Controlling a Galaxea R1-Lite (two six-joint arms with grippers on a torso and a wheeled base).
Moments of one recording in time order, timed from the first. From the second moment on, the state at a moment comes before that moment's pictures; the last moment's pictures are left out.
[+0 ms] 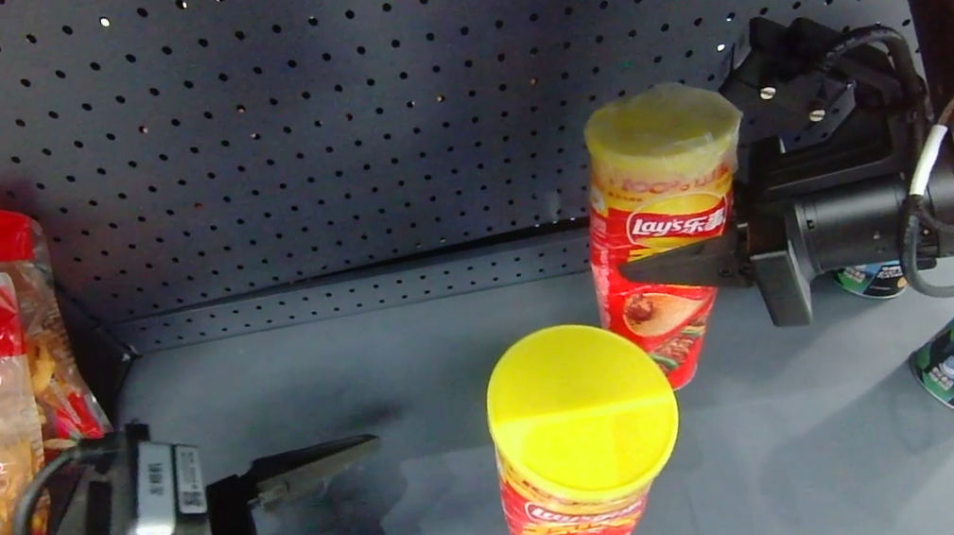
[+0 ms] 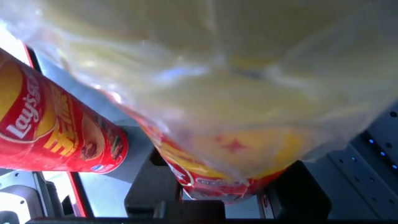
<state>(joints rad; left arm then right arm) -0.65 1.30 -0.20 -0.95 -0.43 0.15 0.59 1.51 -1.16 0.05 0.33 -0.38</state>
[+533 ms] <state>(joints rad) -0.19 0.86 -0.11 -0.74 -0.42 0.22 0.59 1.52 -1.17 0.05 0.33 -0.38</state>
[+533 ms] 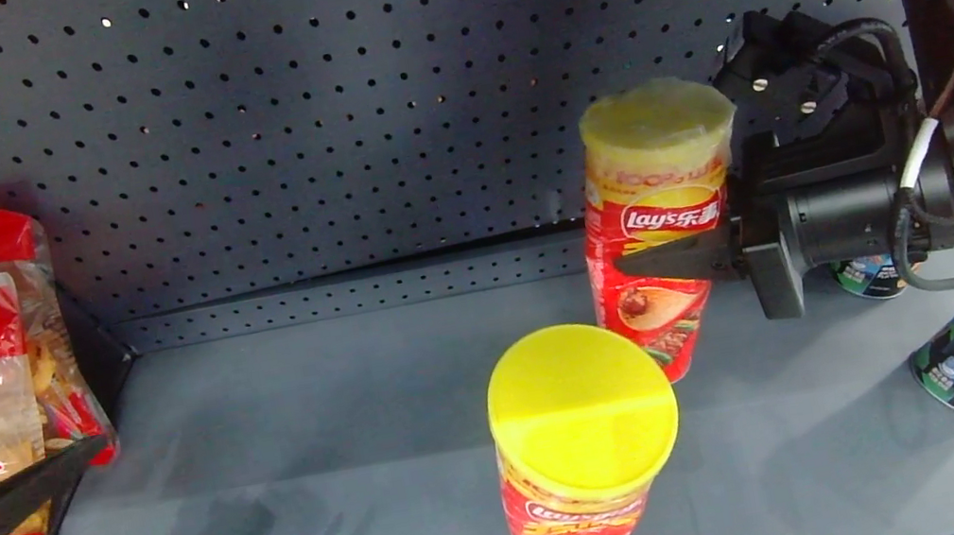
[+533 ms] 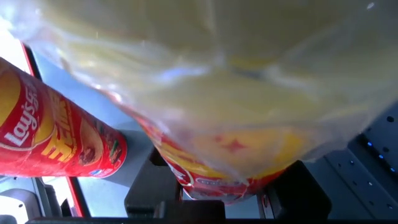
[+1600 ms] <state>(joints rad) -0.14 0.18 -0.04 0.04 0.18 0.10 0.59 1.49 -1.20 0.05 0.34 -0.37</state>
